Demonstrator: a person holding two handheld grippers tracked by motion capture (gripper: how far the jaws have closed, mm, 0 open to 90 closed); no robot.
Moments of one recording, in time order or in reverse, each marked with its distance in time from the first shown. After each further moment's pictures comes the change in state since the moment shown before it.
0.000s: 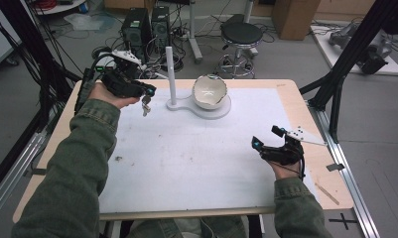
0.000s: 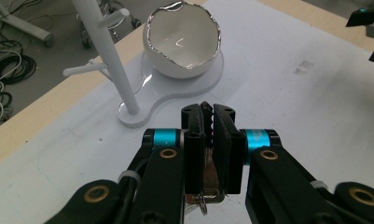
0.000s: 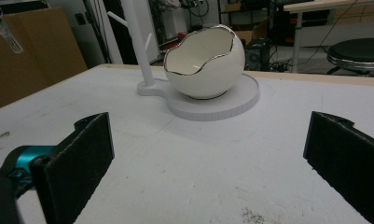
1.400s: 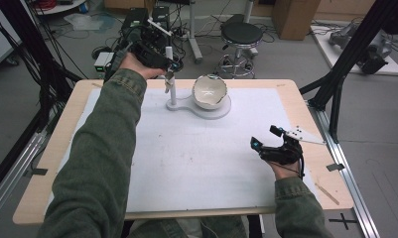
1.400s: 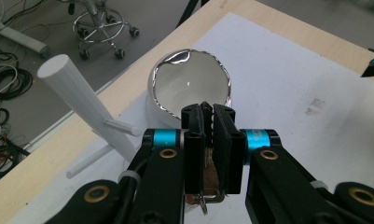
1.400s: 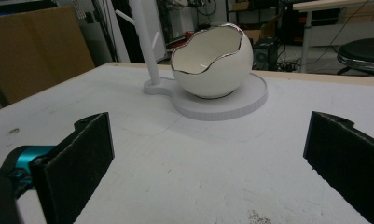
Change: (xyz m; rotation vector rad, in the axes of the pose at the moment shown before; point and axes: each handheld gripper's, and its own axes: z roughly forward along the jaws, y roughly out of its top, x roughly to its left) left arm 0.014 0.081 0.053 0.034 -0.017 0.027; right arm 0.000 0.000 0.003 0.003 0.033 -0.002
